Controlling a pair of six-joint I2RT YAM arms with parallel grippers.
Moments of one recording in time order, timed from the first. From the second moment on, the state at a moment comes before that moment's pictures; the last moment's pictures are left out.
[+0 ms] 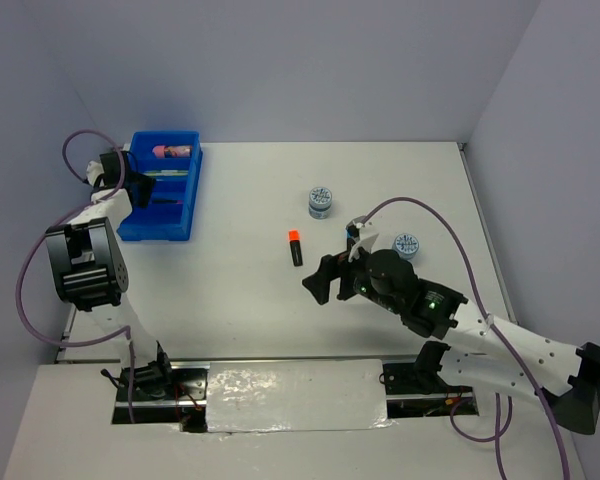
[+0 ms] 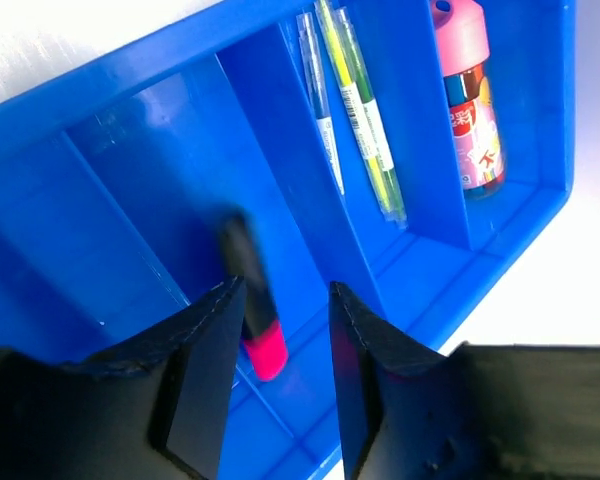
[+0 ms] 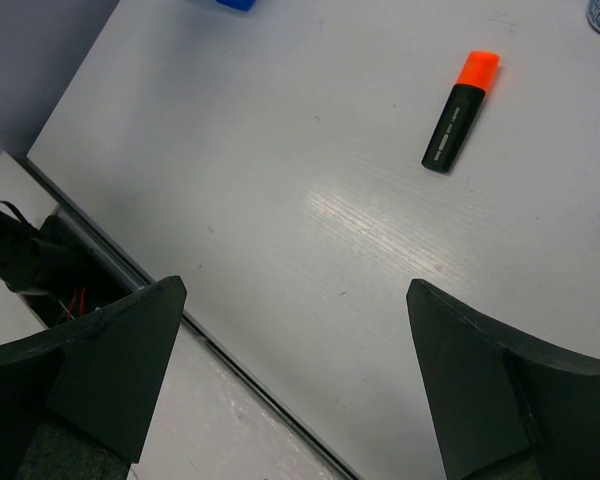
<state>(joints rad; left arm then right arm) 0.27 1.85 1.30 -0.16 -0.09 -1.03 0.96 0.81 0.68 -0.23 0.17 0.52</state>
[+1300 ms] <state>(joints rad) 0.20 0.85 0.93 -0.57 0.20 -0.47 0.76 2.03 1.42 -0.50 0.20 0.46</state>
